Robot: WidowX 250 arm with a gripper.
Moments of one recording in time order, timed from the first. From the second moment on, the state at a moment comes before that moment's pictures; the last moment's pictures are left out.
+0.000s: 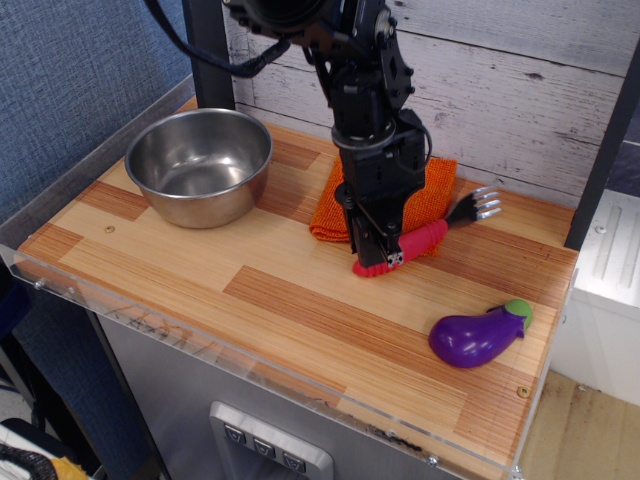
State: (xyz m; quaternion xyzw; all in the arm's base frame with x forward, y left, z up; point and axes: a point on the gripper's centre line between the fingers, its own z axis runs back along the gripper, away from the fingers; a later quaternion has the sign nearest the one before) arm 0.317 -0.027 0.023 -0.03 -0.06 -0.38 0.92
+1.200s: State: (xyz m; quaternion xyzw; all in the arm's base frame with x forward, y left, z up) arm 0.305 -0.002 0.115 -0.01 -0.12 -0.35 0.93
